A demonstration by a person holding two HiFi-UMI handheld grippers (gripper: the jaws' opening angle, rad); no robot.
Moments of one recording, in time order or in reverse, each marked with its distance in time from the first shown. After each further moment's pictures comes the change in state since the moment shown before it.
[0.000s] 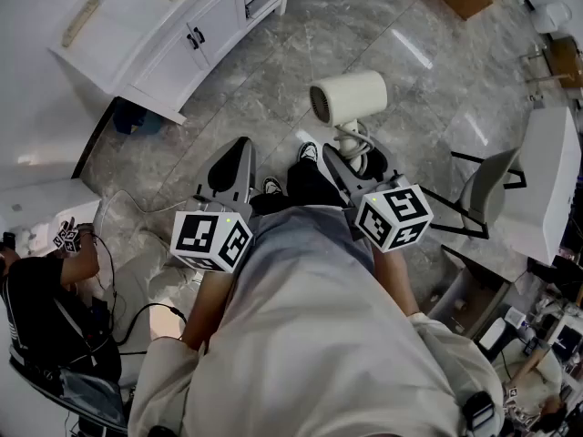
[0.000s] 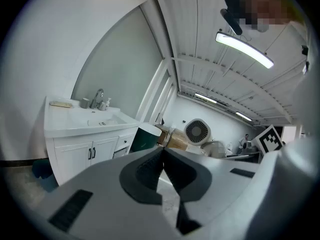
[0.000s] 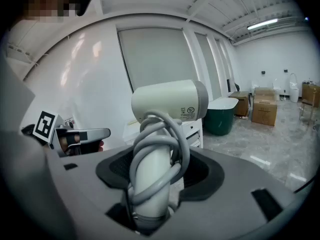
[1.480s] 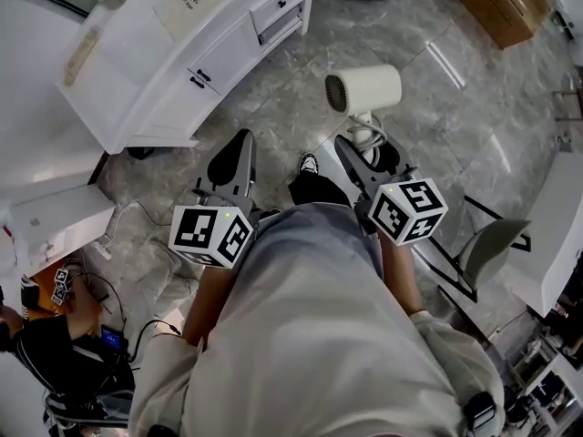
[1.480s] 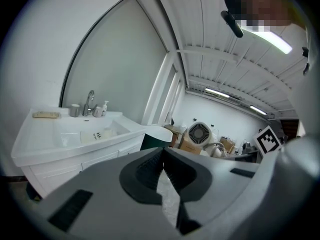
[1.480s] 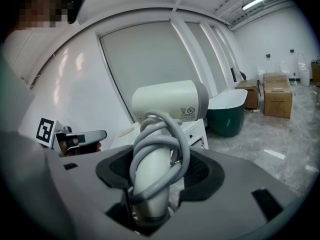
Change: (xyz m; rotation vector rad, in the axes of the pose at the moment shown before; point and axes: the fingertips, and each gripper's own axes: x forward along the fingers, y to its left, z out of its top) left arm 0.241 0.054 0.086 0.041 0.011 0.126; right arm 0.168 -0.182 0.134 0.095 0.020 0.122
